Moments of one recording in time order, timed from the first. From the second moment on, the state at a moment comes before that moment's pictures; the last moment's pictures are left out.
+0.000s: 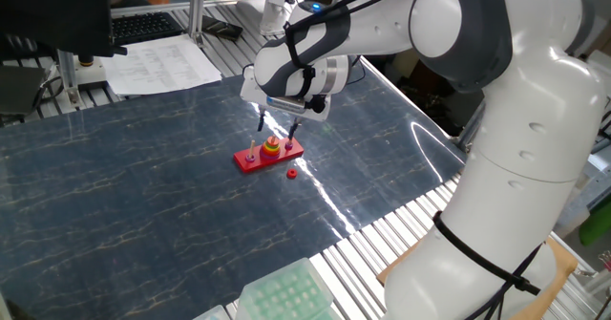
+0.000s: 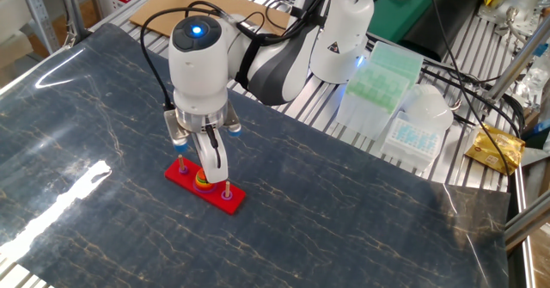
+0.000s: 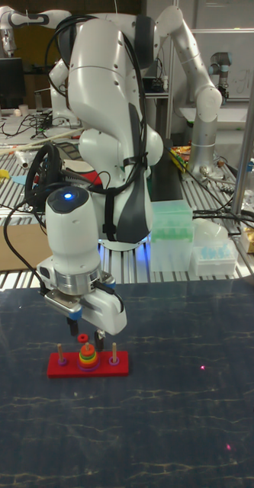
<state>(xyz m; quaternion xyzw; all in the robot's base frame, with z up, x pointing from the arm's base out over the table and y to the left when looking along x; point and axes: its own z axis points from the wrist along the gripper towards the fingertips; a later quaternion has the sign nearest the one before) 0.540 -0.071 0.133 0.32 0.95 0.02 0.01</state>
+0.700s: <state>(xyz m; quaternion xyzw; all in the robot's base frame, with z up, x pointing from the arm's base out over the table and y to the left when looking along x) 0.540 -0.071 0.132 0.32 0.95 0.02 0.01</state>
